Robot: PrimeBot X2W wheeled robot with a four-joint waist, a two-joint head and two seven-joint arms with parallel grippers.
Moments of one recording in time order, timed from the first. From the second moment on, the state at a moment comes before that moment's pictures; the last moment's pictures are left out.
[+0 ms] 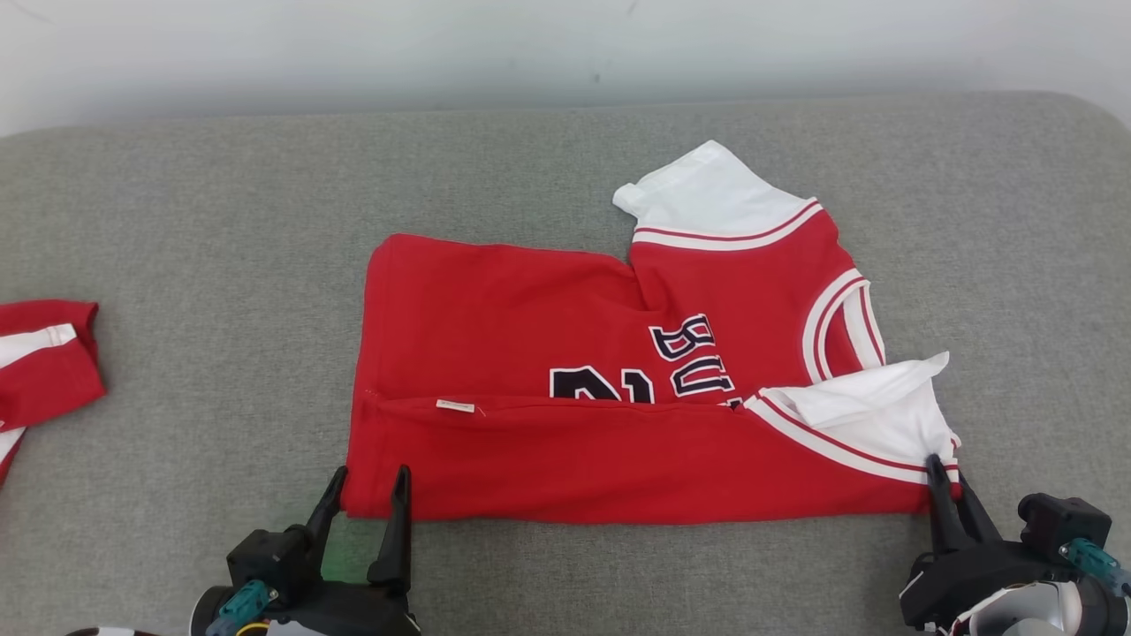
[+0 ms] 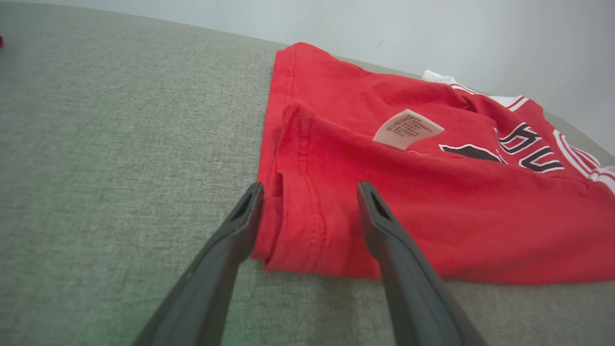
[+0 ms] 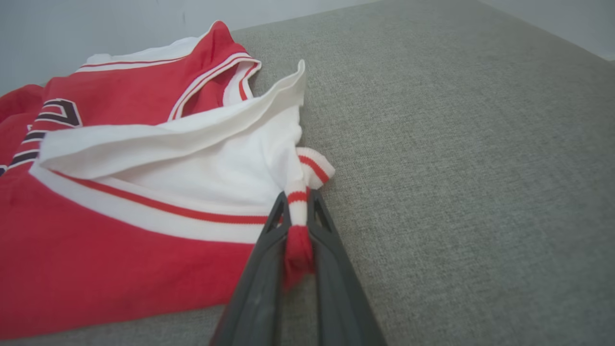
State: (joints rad) left arm -0.29 0.05 -0.19 0.38 -0.27 0.01 -0.26; right arm -0.26 -0.25 0.14 0.56 0.35 0.13 -0.26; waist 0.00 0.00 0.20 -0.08
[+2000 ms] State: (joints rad) left arm -0.08 0.05 -0.11 0.48 -0.25 0.04 -0.26; right arm -0.04 -0.23 0.26 0.39 0.28 0.13 -0.26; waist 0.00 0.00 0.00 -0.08
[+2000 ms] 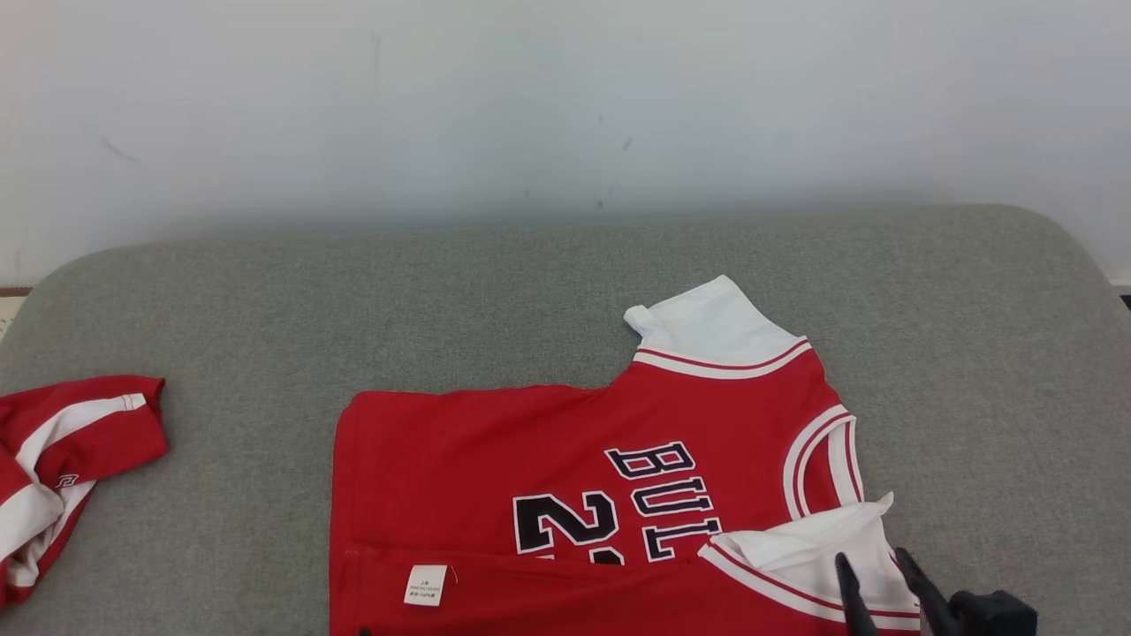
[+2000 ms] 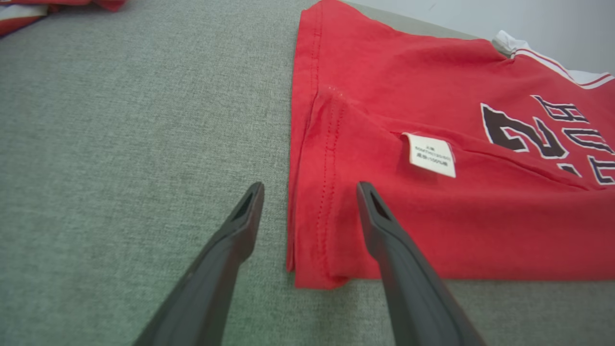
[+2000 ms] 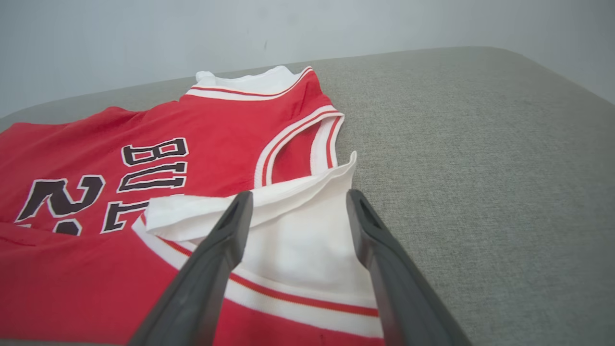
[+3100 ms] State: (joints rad) left arm -0.07 0.05 -0.15 0.45 -0.26 0.04 -0.26; right arm -0.09 -0.23 0.47 0.44 0.32 0.13 -0.26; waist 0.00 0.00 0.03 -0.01
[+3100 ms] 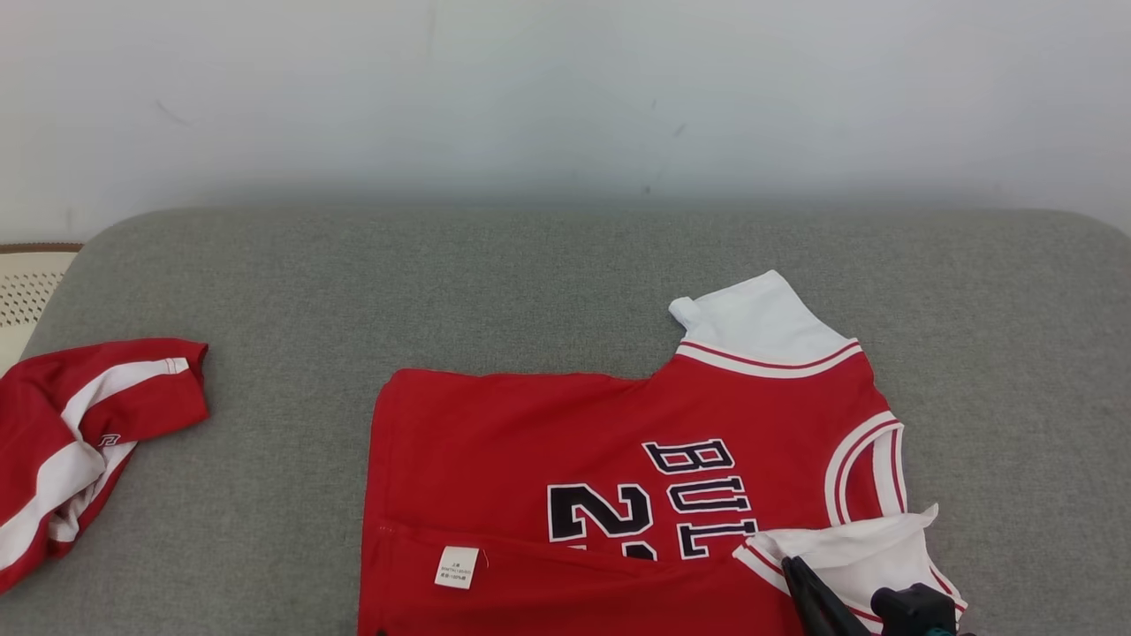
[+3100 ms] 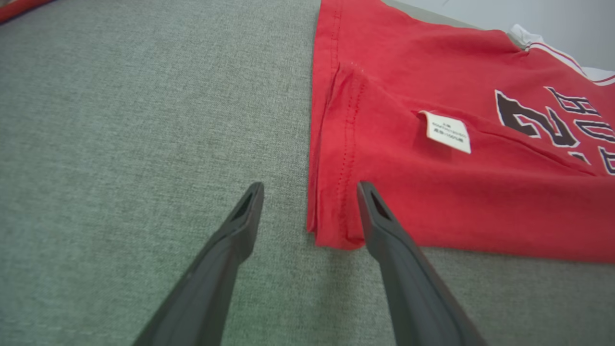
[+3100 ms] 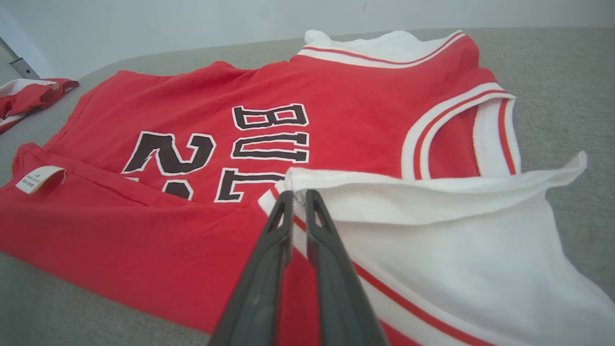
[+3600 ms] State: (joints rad) left arm -0.09 0.05 -0.17 0.44 -0.27 0.05 -0.26; right arm -0.21 -0.23 0.44 0.47 0.30 0.13 -0.26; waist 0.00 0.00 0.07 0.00
